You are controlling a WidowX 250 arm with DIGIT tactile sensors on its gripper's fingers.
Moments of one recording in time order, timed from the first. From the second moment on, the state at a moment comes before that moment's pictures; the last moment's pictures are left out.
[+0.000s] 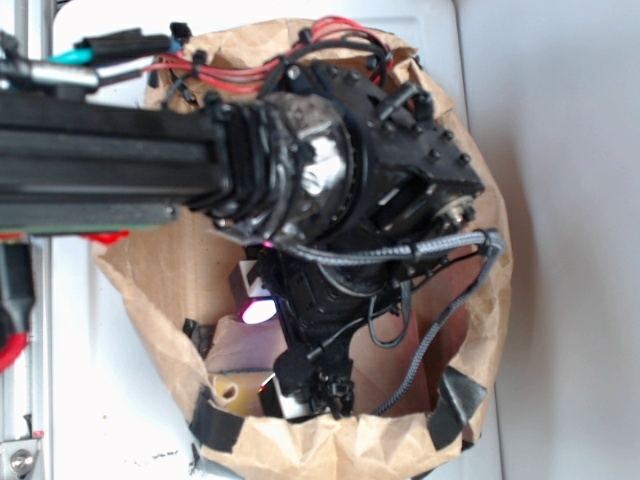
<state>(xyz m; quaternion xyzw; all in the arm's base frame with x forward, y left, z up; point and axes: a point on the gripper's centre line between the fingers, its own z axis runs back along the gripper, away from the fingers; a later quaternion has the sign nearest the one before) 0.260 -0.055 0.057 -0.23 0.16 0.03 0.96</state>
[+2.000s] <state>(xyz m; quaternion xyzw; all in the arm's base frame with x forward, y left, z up) 0.230 -0.073 0.062 -0.29 0.14 0.01 0.95</state>
